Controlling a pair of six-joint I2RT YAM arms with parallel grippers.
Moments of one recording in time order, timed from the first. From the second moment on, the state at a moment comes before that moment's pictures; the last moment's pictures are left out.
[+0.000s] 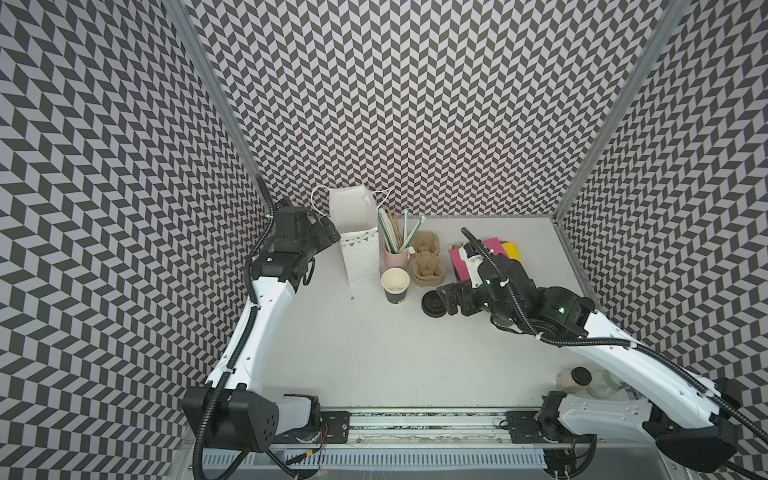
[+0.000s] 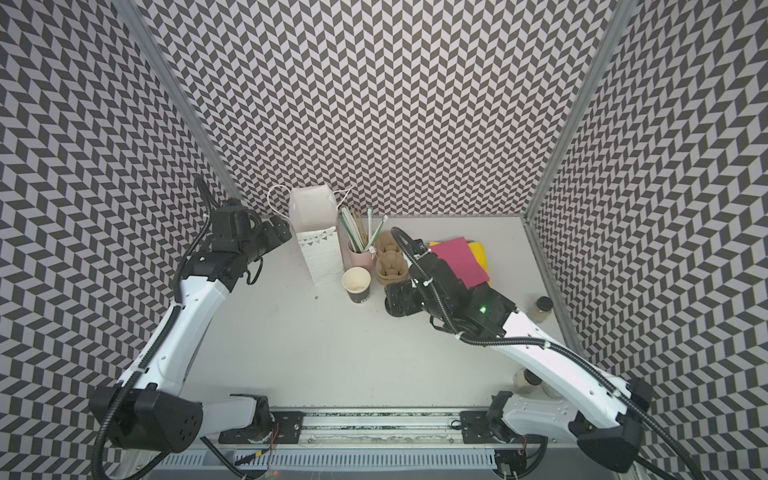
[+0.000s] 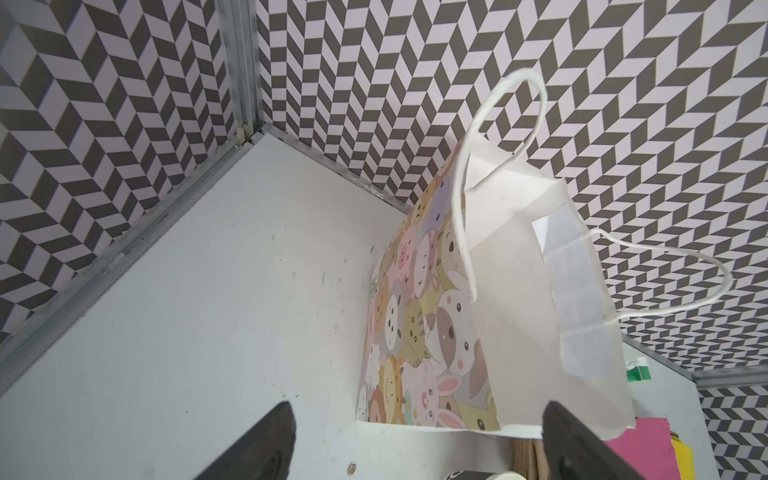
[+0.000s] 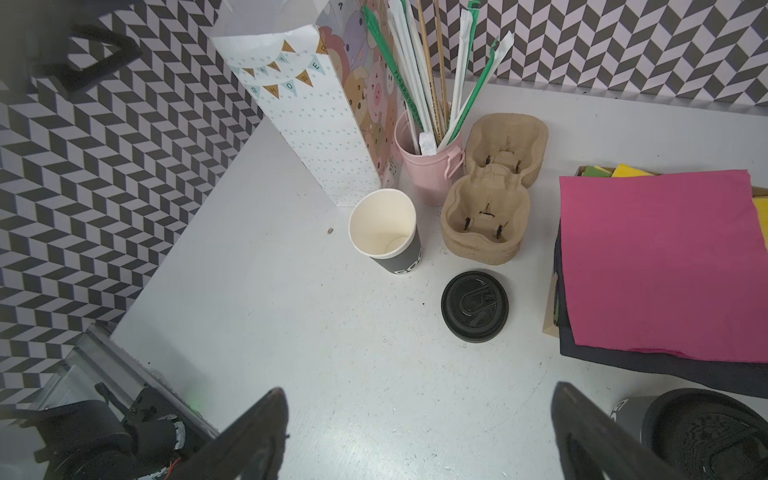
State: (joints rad) left arm -0.09 1.31 1.34 -0.57 -0.08 -0.55; right arm 0.89 1.16 1.29 -0.78 0.25 0.45
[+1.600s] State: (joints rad) left arm -0.16 0.85 0.83 -0.22 -0.04 -0.55; right arm 0.49 1.76 1.30 -0.39 -0.18 0.69
